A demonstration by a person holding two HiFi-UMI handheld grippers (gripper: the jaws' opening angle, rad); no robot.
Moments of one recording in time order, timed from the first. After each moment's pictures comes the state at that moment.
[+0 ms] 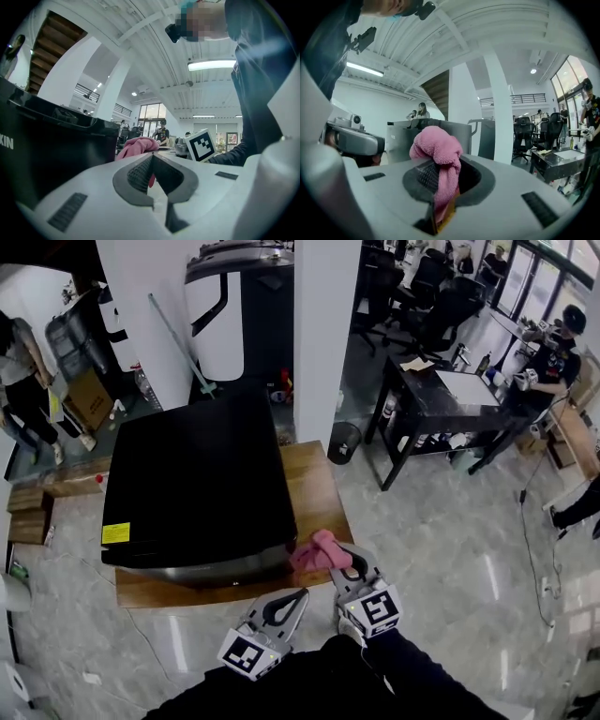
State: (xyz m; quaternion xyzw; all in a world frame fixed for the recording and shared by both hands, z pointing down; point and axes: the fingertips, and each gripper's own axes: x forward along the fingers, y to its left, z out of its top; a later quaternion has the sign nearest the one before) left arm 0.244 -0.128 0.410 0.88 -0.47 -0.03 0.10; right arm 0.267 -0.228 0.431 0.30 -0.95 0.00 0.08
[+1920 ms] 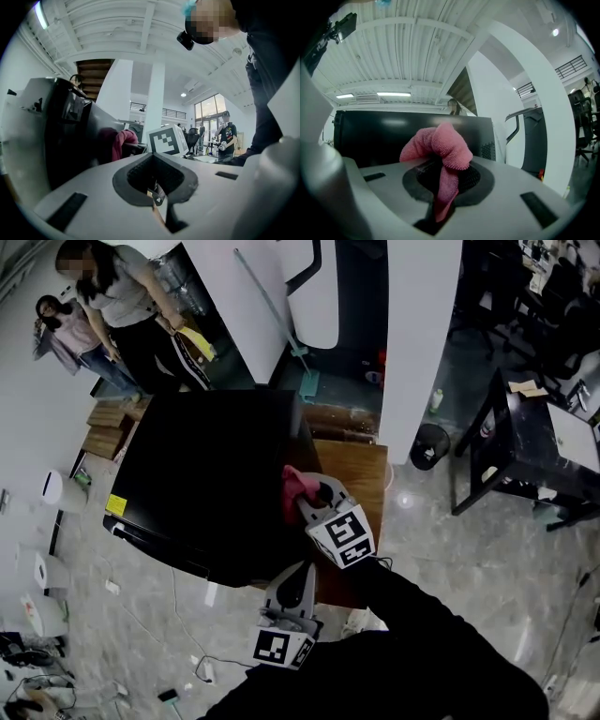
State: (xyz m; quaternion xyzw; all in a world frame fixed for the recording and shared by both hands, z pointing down) left arm 0.263 -0.347 0.428 0.63 -0.77 -0.03 0.06; right arm 0.132 -0.450 0.444 0.02 -1.00 0.04 0.01
